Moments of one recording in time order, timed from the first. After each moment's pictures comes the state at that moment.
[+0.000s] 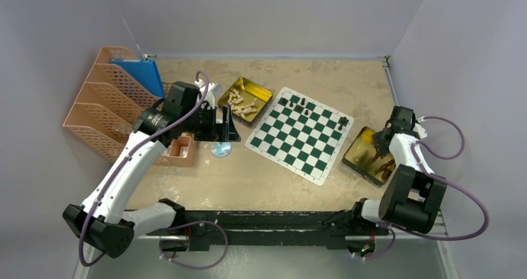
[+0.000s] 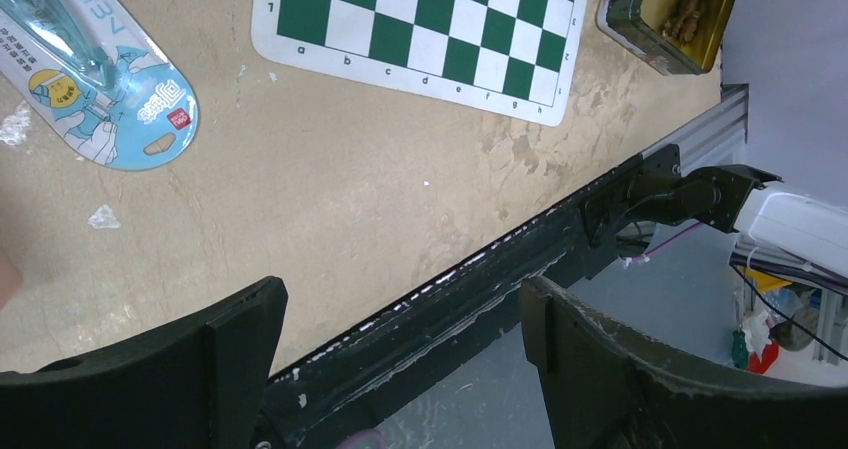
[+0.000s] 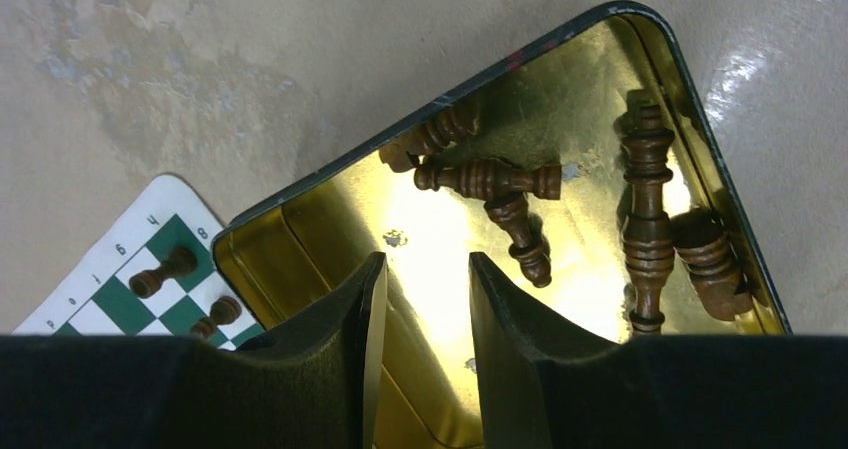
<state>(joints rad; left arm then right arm) -0.43 1.14 1.26 -0.97 0.39 -0.42 -0.37 1.32 0.77 -0.49 0.19 0.86</state>
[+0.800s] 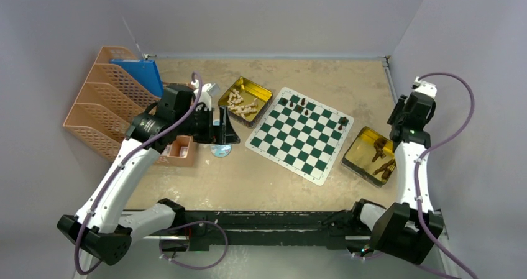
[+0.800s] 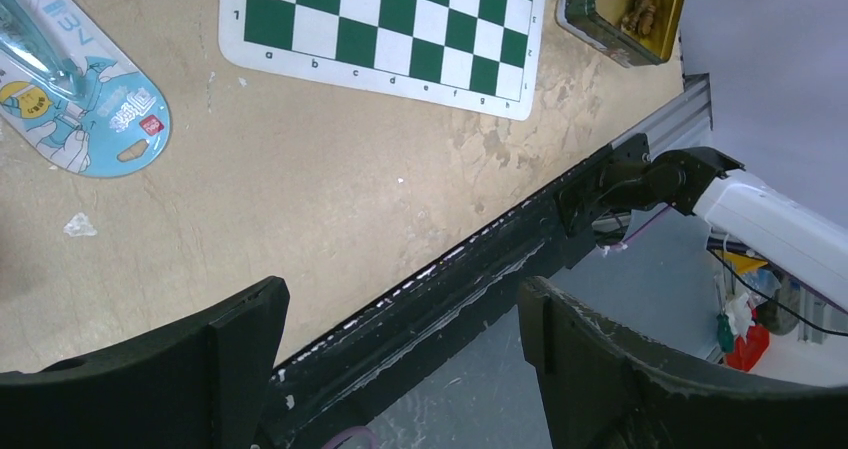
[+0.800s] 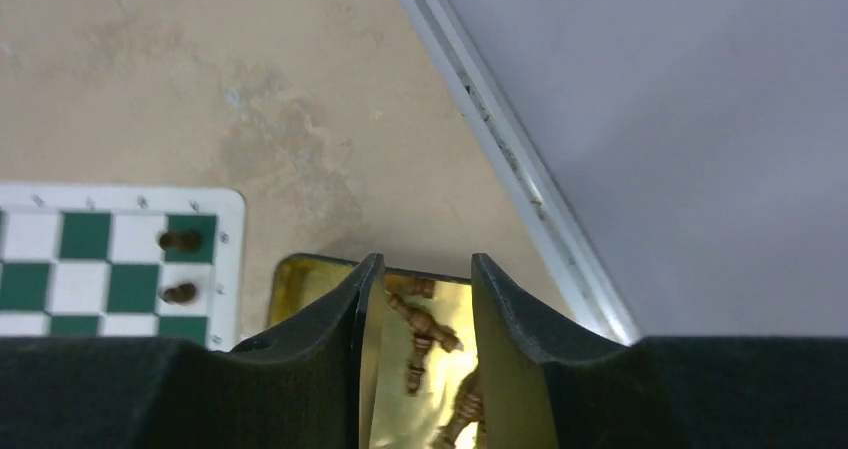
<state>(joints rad) -0.43 1.09 1.26 -0.97 0.43 -0.42 -0.36 1.08 0.90 -0.36 0.18 0.10</state>
